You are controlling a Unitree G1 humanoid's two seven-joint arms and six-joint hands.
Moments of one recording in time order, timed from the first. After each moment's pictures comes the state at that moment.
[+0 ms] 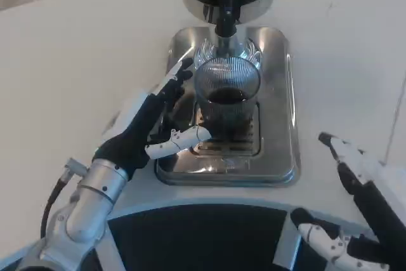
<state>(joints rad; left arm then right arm) -0.77 0.34 -0.14 1.01 0.33 -0.72 0.09 0.27 -0.21 0.09 -1.01 -1.02 0.34 0.57</state>
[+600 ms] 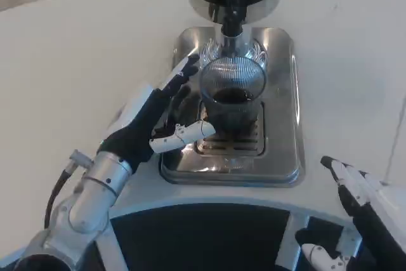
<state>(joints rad) -0.83 0.33 -0.14 1.09 0.32 -0.75 0.06 0.35 -0.17 0.10 -0.97 -1.10 0.28 0.57</state>
